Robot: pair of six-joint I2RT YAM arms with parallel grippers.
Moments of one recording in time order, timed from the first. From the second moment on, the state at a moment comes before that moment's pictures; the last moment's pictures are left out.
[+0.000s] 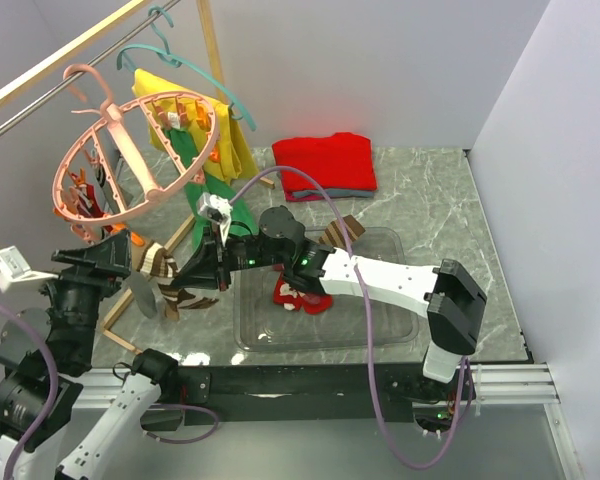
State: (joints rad) left arm -0.38 0.32 1.13 -0.71 -0.47 -0.82; right arm 1.12 1.73 1.38 0.50 -0.65 0.45
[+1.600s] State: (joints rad) left arm -0.39 0.44 1.10 -0.57 -0.39 -0.77; right arm 0.91 1.35 1.08 0.08 -0.10 0.30
